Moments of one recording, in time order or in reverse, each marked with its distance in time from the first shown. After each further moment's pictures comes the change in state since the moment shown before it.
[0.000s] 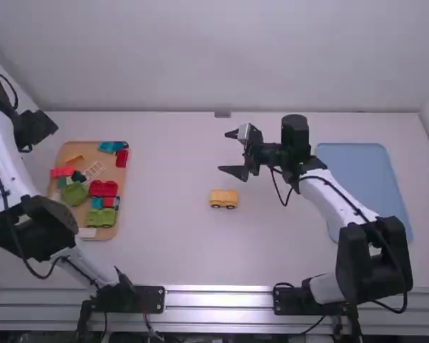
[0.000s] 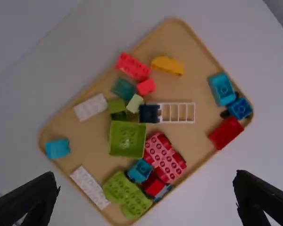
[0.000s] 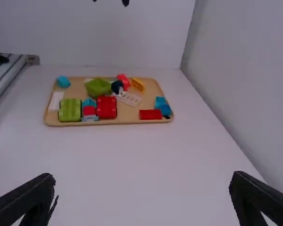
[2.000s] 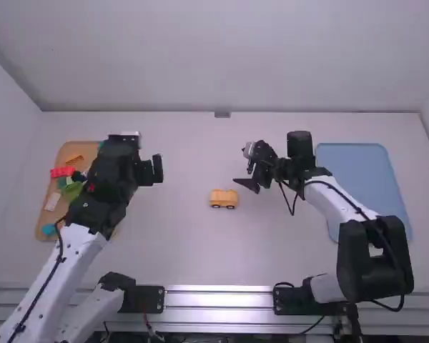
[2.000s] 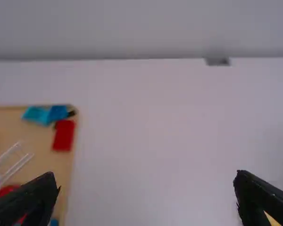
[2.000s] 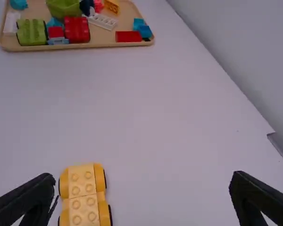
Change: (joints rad) left arm -0.808 -0.939 -1.250 0.869 -0.201 0.081; right arm -0.072 0.000 -0.109 -0.179 0.198 -0.263
